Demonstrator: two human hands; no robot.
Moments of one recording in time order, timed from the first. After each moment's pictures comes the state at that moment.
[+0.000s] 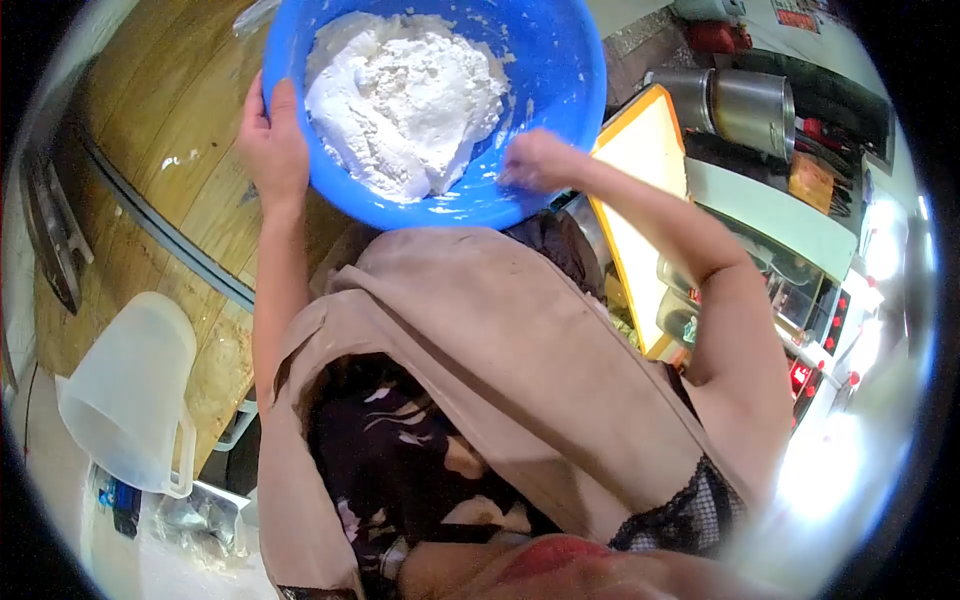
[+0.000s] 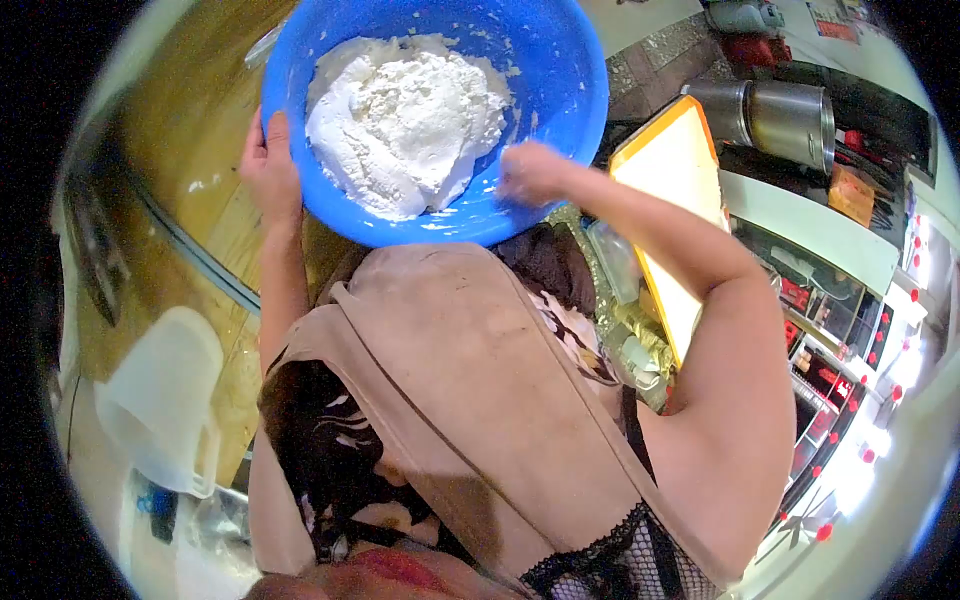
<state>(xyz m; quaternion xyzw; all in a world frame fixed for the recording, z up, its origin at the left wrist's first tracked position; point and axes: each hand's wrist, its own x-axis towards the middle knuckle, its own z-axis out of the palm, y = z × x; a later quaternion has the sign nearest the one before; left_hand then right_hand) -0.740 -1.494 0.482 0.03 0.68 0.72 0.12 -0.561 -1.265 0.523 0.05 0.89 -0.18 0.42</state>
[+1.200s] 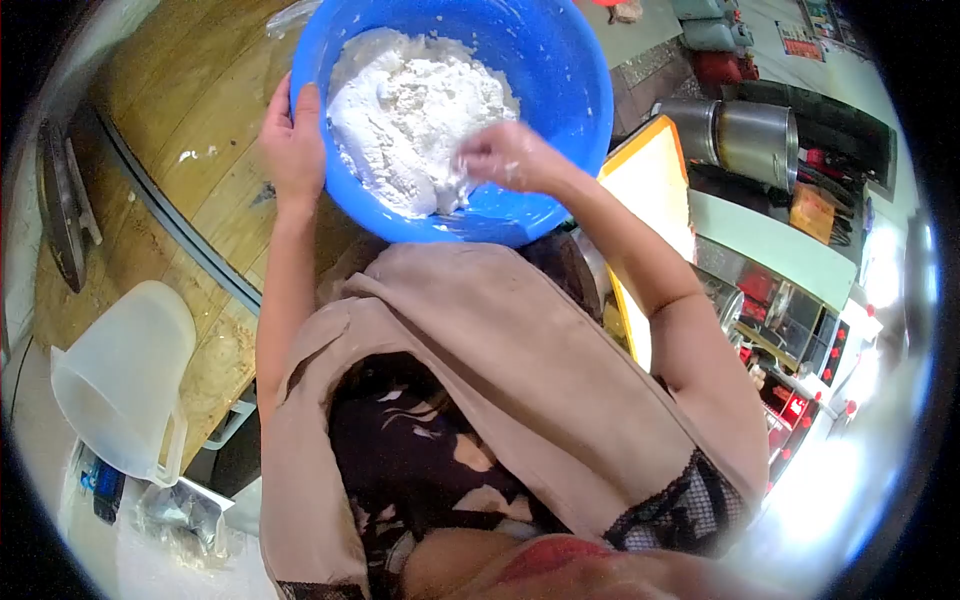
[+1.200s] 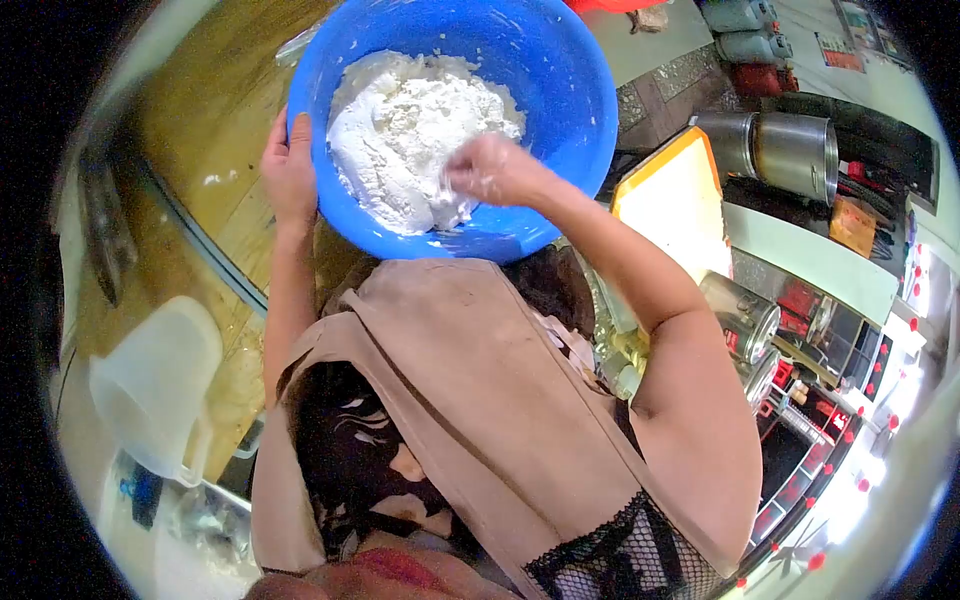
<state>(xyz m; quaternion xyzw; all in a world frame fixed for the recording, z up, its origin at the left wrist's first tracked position) -0.743 -1.495 0.480 0.04 0.66 0.74 0.13 -0.610 -1.299 0.543 0.15 0.85 -0.41 0.29</state>
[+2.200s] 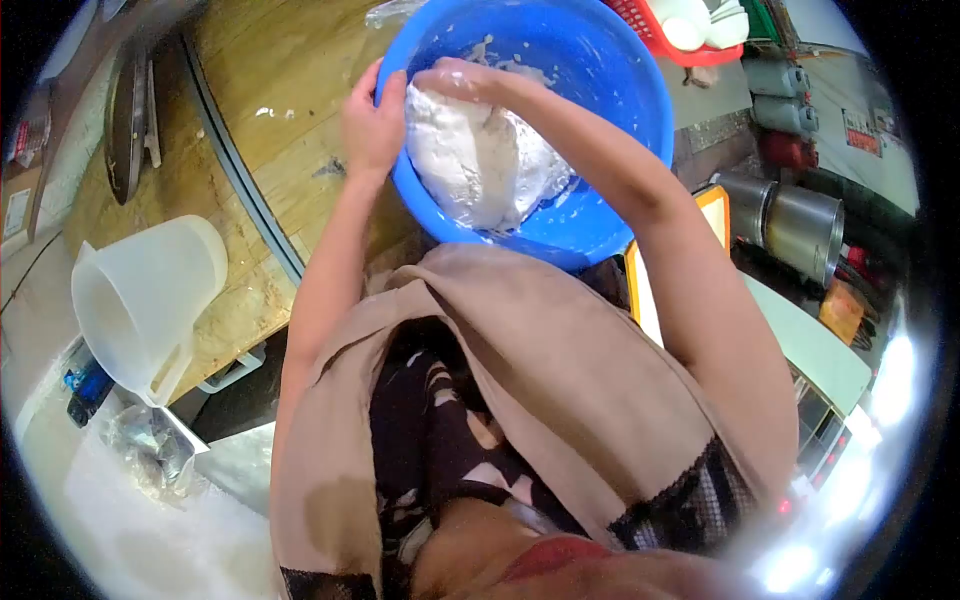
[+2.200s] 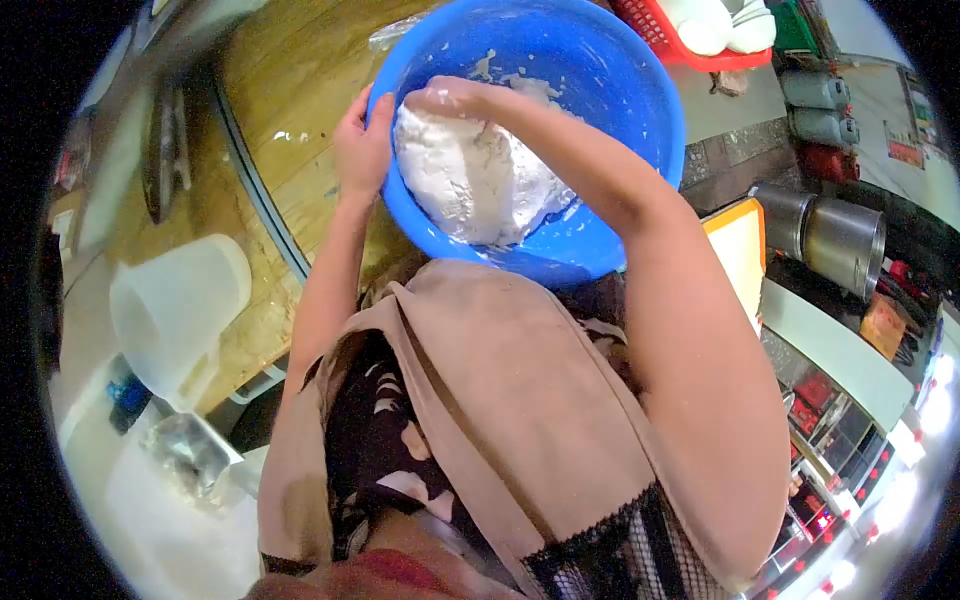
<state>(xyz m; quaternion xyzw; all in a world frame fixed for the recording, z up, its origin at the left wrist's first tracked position) -0.749 -1.490 0.484 0.06 0.75 0.66 0.04 -0.772 -1.318 0.442 -0.01 0.86 -0.41 0.29</state>
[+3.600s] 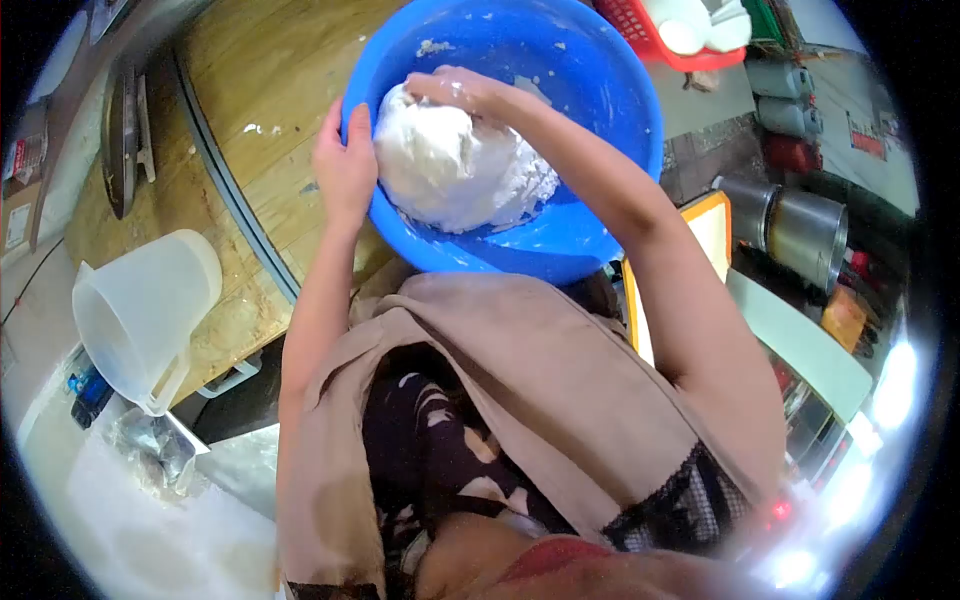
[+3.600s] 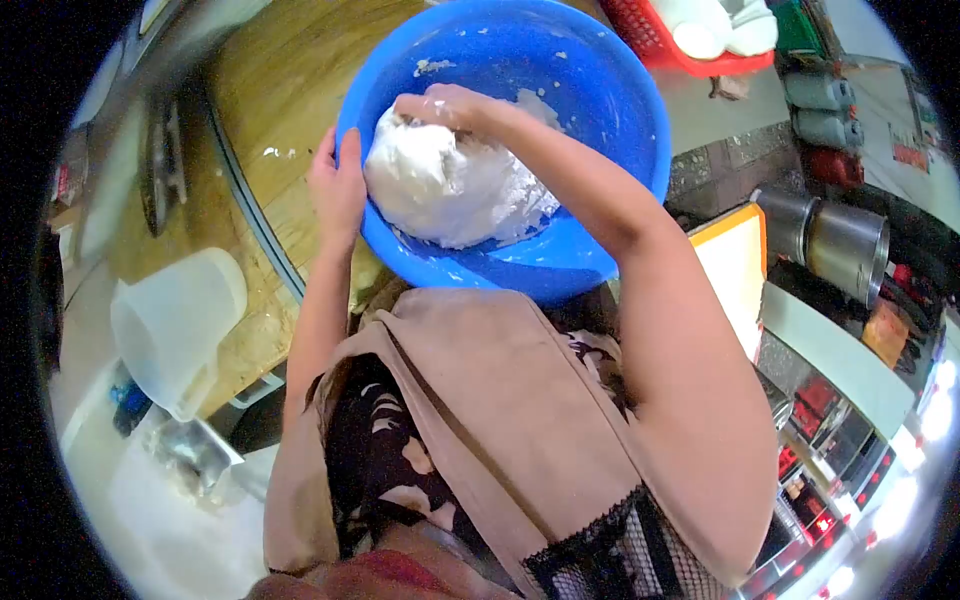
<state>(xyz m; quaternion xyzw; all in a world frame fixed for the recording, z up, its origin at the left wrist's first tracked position) -0.733 -1.496 0.495 -0.01 0.78 0.63 0.05 -0.759 -1.314 0.510 0.06 0.82 -0.46 0.33</state>
